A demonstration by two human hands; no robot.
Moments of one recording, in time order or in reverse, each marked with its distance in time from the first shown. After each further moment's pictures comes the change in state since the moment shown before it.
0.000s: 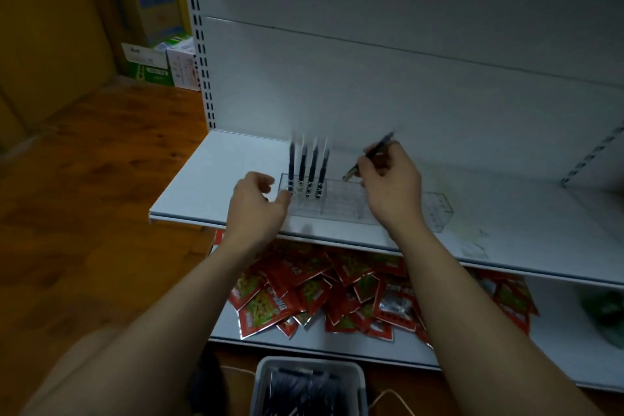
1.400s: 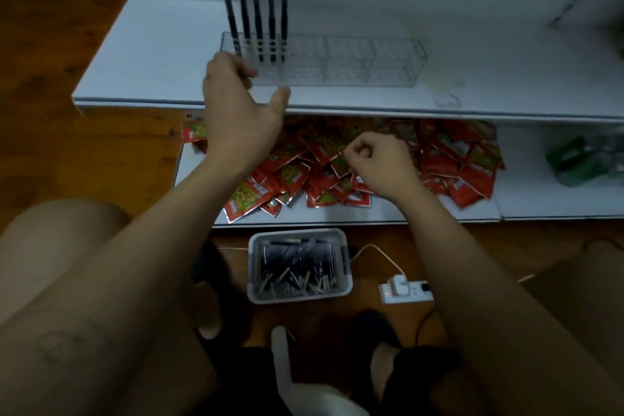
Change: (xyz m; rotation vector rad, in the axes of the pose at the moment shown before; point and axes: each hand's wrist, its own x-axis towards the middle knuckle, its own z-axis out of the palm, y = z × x) left_hand -0.063 -0.003 0.038 0.088 0.061 0.303; right_hand -0.114 0.108 -0.051 -0.461 -0.318 0.200
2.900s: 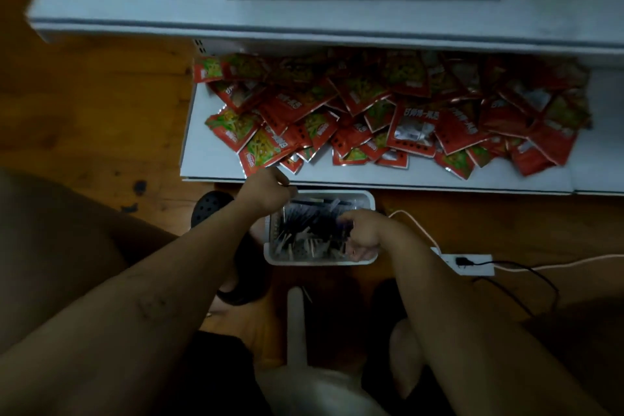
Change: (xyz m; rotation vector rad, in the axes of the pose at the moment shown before) left_hand -0.090 -0.159 0.073 0.312 -0.800 -0.639; right_hand -0.045 0.101 0.146 0.017 -1.054 0.570
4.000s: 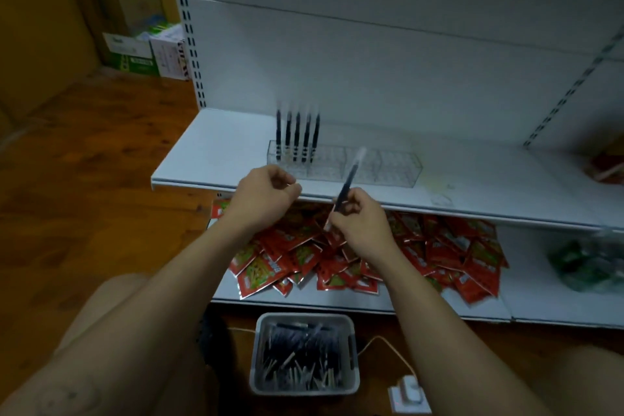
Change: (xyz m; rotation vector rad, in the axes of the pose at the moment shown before) left_hand -0.130 0.112 -0.158 -0.327 0.460 0.488; right_hand -0.190 -0.134 -0.053 0.415 0.883 -0.806
